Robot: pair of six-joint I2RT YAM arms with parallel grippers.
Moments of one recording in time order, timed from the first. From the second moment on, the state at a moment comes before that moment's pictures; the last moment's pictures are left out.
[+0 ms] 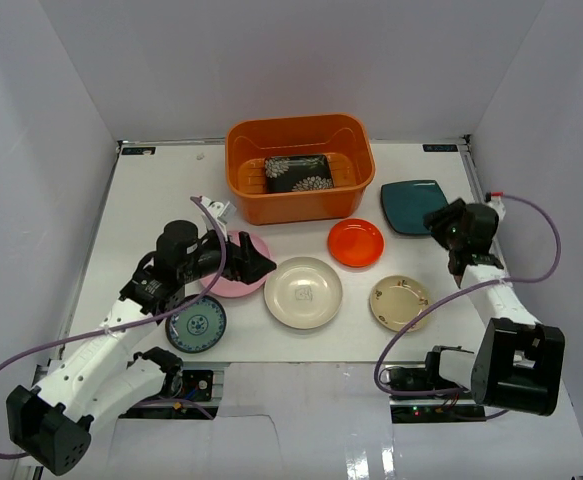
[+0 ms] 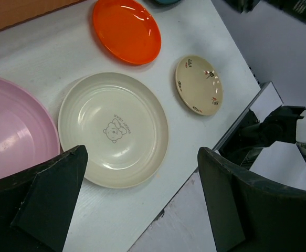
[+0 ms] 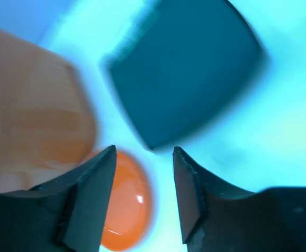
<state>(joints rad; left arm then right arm) -0.50 0.86 0.72 -0.23 0.42 -0.43 -0.06 1.19 0.71 0.10 -0.05 0.68</state>
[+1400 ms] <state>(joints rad) -0.57 0.83 0.73 -0.25 0.22 -0.37 -0.11 1.51 0.41 0.84 0.00 1.19</state>
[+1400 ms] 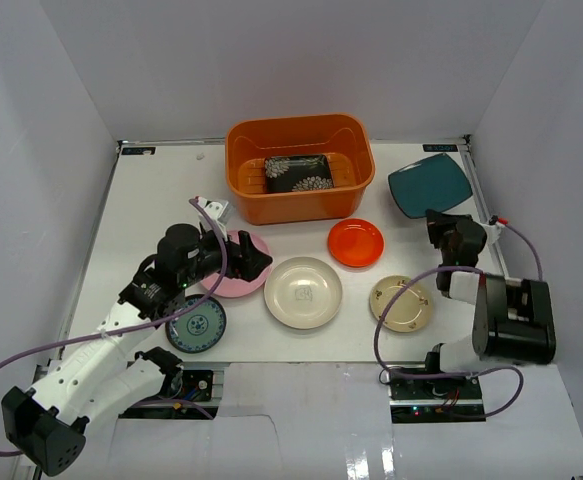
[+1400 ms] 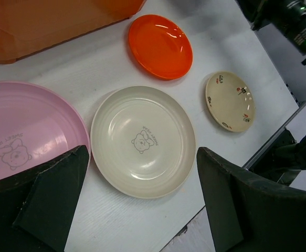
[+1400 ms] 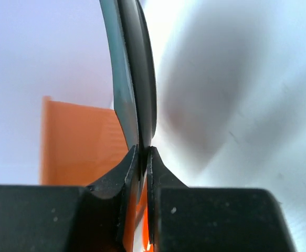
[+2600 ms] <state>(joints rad) -0.57 0.74 0.73 -0.24 0.00 -0.40 0.30 2.20 2.05 -0.48 -0.46 0.52</state>
